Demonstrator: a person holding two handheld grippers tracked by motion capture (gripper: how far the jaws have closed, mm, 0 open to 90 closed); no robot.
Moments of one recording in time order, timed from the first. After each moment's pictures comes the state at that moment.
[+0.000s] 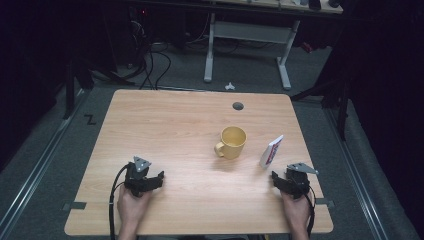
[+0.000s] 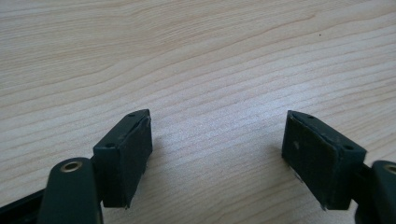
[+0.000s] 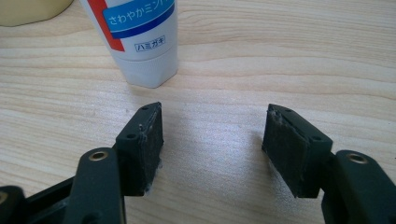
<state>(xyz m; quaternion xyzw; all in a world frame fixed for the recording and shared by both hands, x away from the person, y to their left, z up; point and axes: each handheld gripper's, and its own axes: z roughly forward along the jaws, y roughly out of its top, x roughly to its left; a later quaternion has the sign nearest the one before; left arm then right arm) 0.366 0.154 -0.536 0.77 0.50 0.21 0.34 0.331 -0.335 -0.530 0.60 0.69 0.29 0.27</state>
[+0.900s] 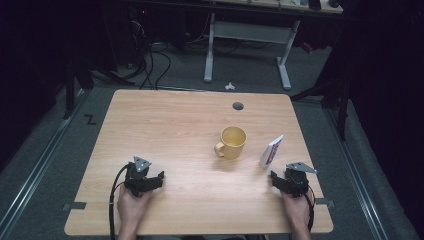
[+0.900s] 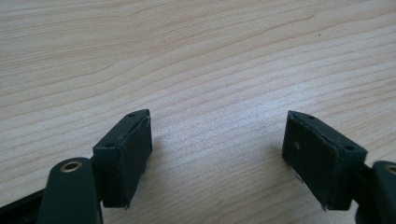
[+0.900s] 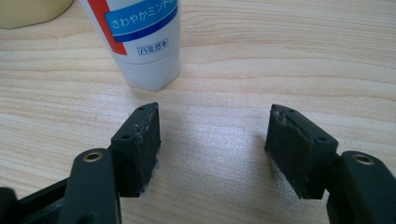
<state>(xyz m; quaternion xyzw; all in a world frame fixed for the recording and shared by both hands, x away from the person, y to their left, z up) 0.366 0.154 -0.536 0.77 0.50 0.21 0.34 0.333 -0.333 -0.530 0.60 0.69 0.29 0.27</state>
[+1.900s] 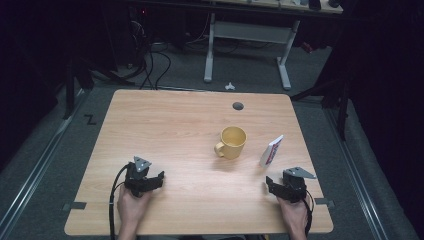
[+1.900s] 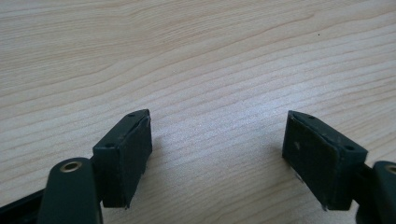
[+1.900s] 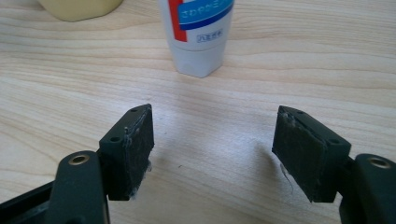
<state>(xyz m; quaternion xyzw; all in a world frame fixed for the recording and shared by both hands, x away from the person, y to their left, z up) 0.366 0.154 -0.536 0.77 0.50 0.21 0.34 0.314 -0.319 -0.524 0.58 0.71 0.31 0.25</state>
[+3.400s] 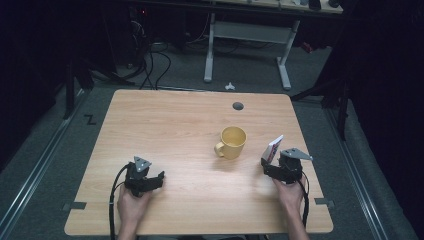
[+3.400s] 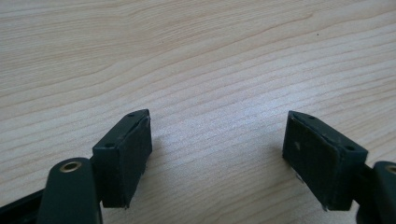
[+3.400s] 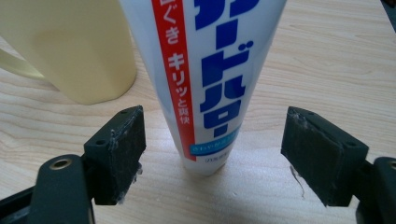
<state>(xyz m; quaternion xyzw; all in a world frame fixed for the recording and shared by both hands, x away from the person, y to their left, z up) 0.366 0.154 -0.536 0.77 0.50 0.21 0.34 0.358 -0.306 -0.490 0.56 0.70 0.34 0.28</state>
